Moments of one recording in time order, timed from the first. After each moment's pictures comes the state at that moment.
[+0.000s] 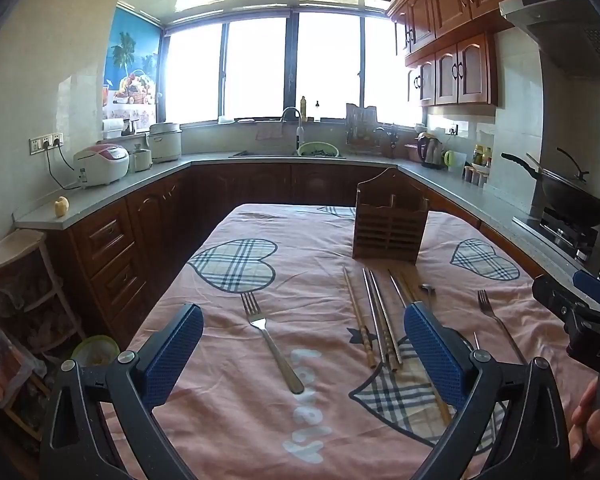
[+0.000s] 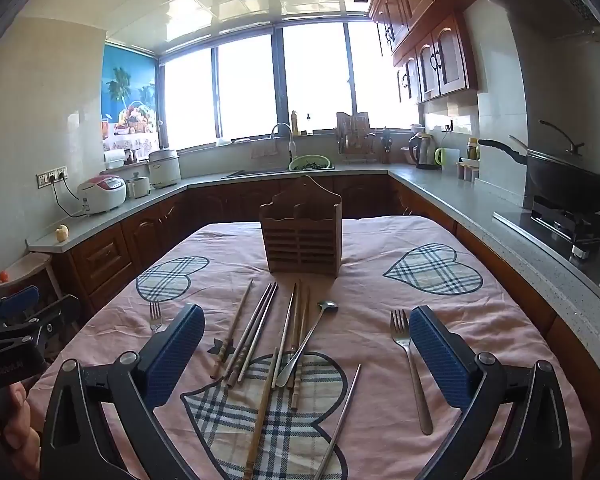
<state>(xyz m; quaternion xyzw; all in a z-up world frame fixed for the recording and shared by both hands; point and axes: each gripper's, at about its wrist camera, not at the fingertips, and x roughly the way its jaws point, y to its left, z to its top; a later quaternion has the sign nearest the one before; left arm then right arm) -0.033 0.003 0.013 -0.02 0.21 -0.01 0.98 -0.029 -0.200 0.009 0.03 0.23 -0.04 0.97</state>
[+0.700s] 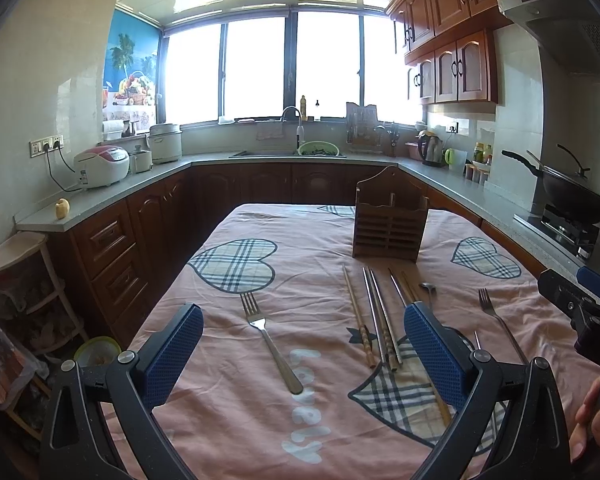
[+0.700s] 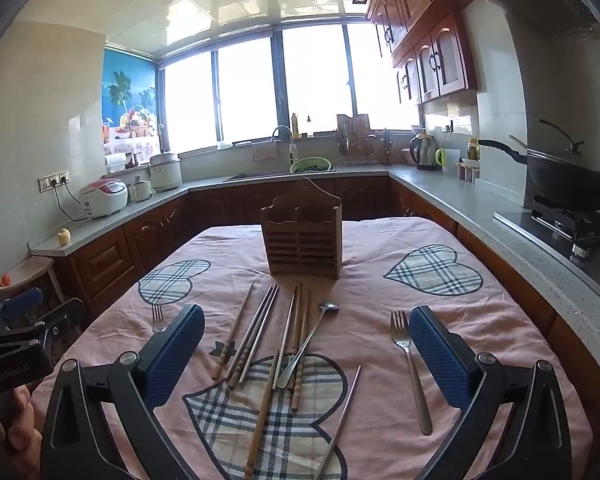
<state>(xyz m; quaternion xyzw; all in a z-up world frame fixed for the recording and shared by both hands) -0.028 0.000 0.013 -0.01 0.22 -0.01 0.98 -0.031 -0.204 0.012 0.04 0.24 -0.03 0.97</state>
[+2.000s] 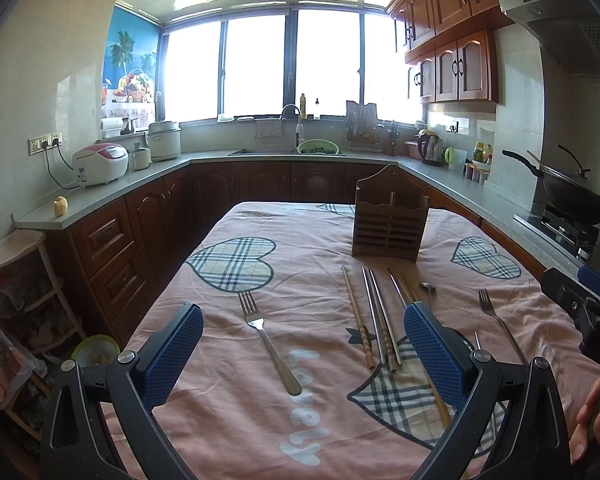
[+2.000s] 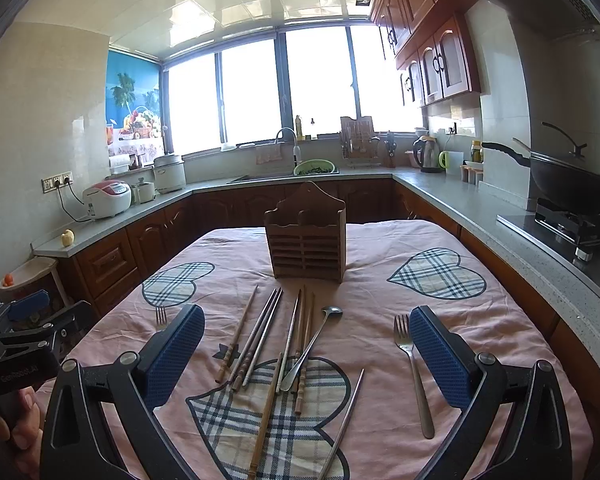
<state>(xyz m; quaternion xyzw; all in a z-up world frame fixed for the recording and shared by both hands) -0.024 -0.001 0.011 -0.02 0.22 -0.01 0.98 -0.031 -0.202 0.013 0.03 0.23 -0.03 0.97</state>
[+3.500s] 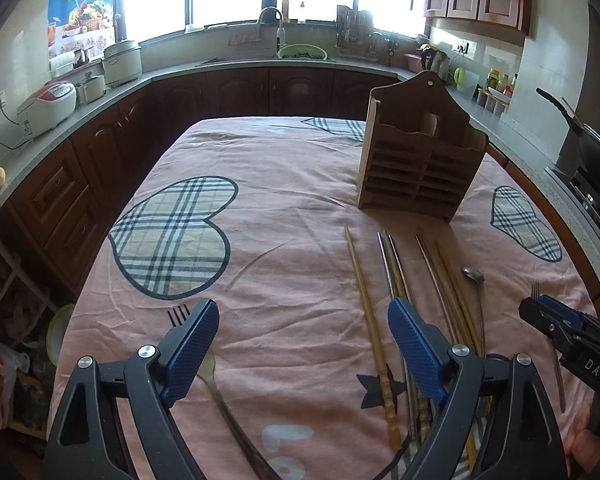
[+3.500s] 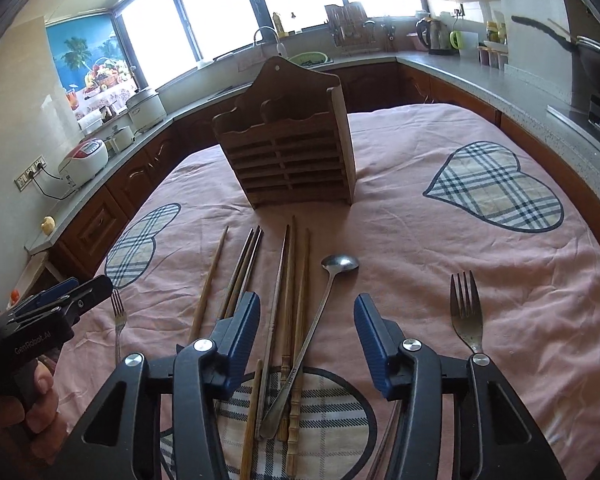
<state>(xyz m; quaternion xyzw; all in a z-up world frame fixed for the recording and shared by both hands) 0.194 -0.010 -0.006 -0.02 0.40 -0.04 0.92 0.122 -0.244 -0.075 0.13 0.43 -0.01 0.89</state>
